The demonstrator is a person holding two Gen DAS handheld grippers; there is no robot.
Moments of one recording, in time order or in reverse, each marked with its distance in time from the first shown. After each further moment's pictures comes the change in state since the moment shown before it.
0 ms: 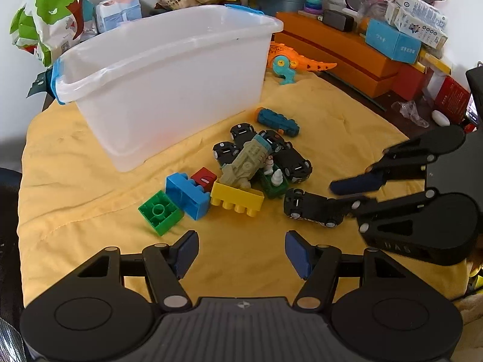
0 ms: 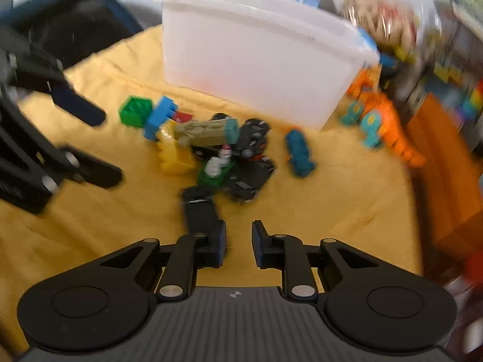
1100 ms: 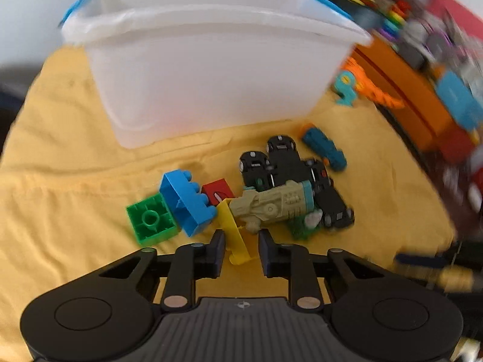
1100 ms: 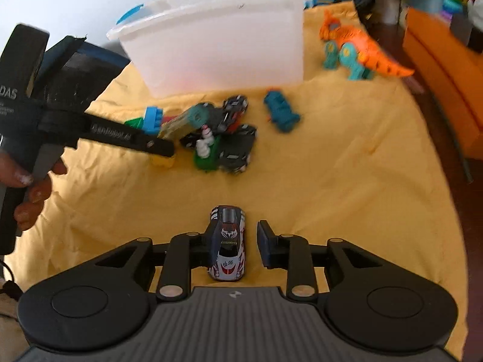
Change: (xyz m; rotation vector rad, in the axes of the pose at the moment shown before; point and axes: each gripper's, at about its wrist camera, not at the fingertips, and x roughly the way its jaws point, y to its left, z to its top) left arm 0.051 0.015 0.025 -0.264 0.044 0.034; right arm -0.017 -0.055 -0.024 0.229 0.030 0.129
